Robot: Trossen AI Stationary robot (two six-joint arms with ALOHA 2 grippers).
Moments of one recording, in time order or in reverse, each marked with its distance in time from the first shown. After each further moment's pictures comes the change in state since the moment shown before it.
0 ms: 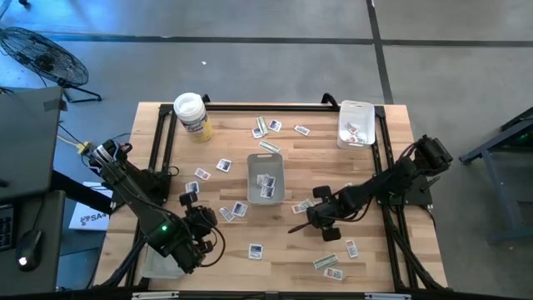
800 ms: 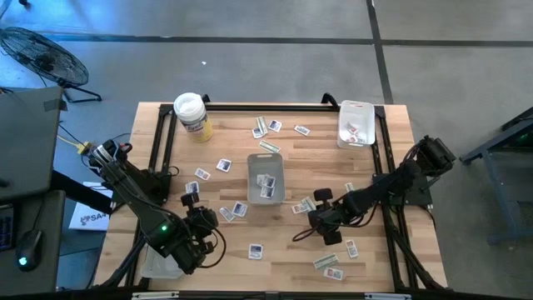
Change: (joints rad) left arm 0.000 0.000 0.000 0.020 -0.026 0.034; right arm 0.082 -0.039 0.000 0.004 0.081 0.038
